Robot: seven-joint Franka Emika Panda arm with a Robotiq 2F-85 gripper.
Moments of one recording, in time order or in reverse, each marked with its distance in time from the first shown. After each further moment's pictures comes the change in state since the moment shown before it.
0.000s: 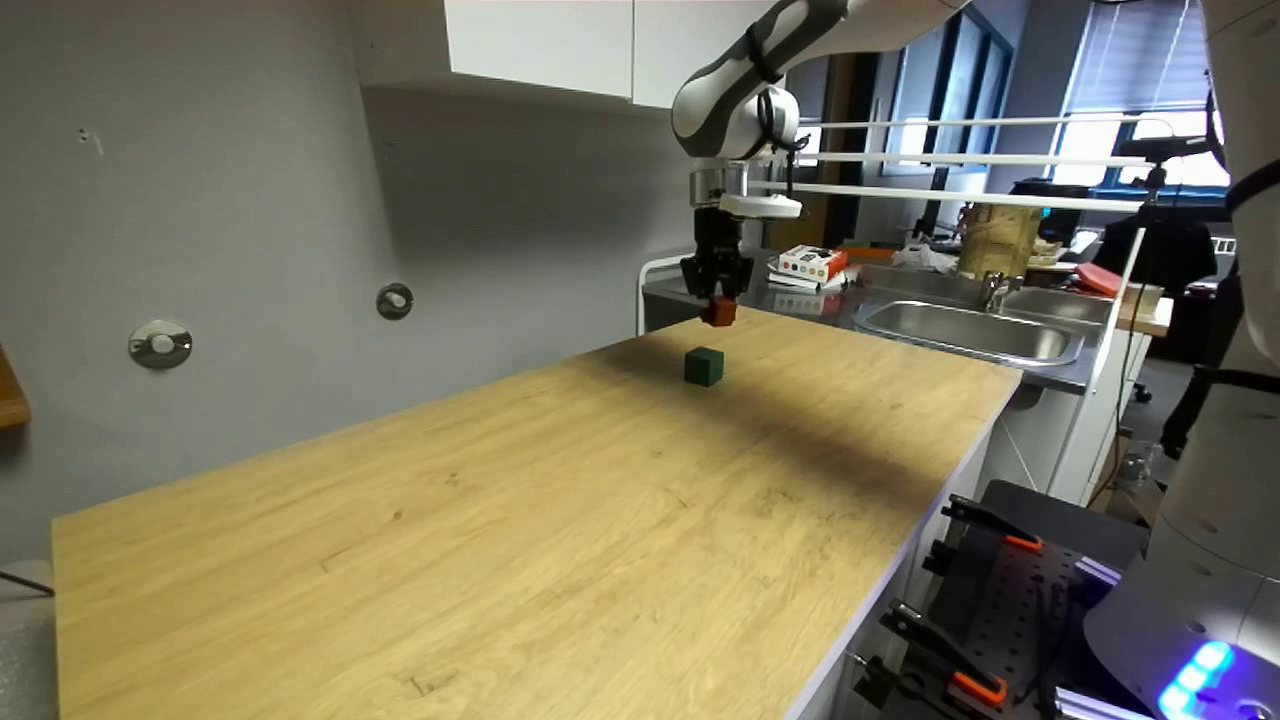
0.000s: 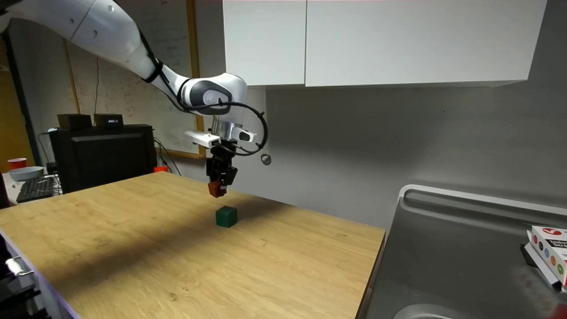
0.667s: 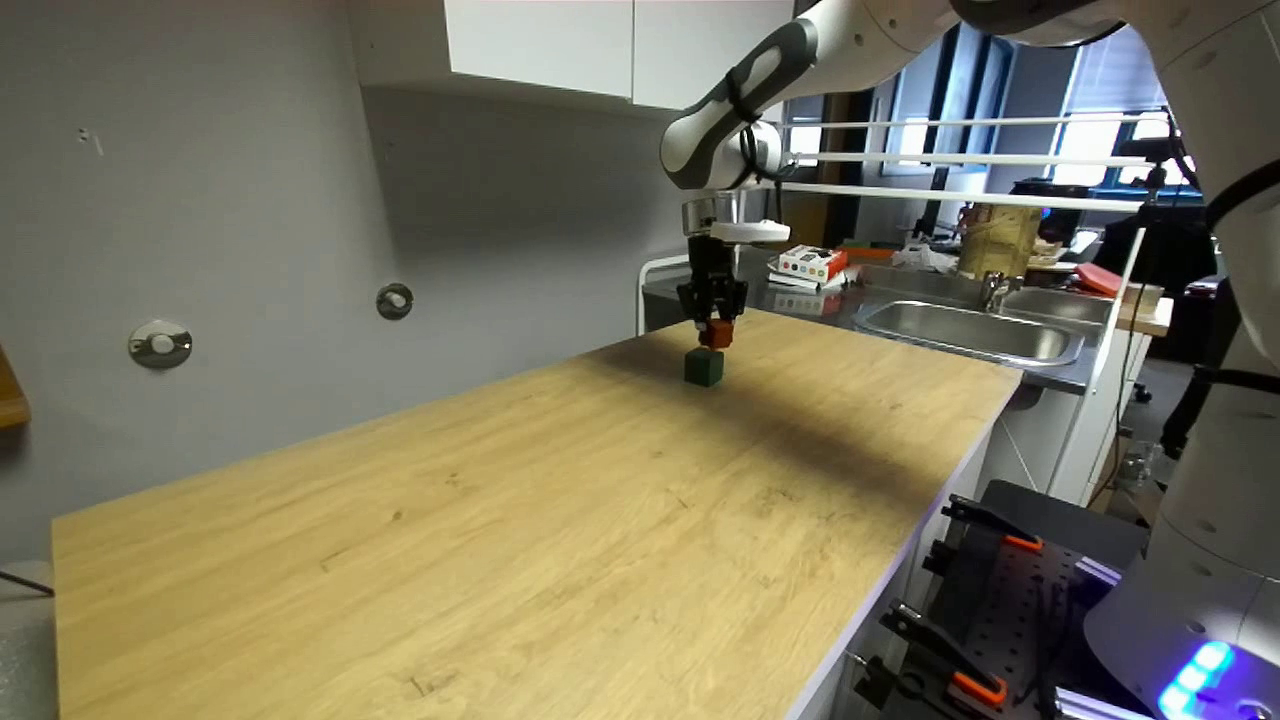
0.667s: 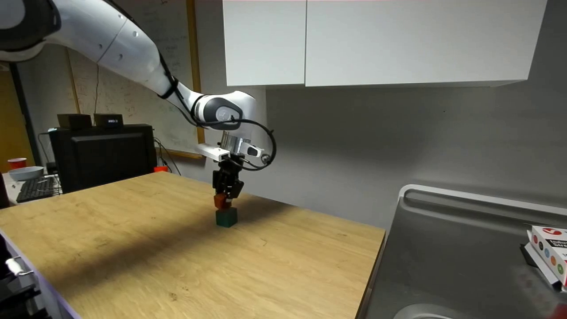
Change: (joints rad) arm -0.012 0.140 -0.002 0.111 -0.001 -0.041 0.000
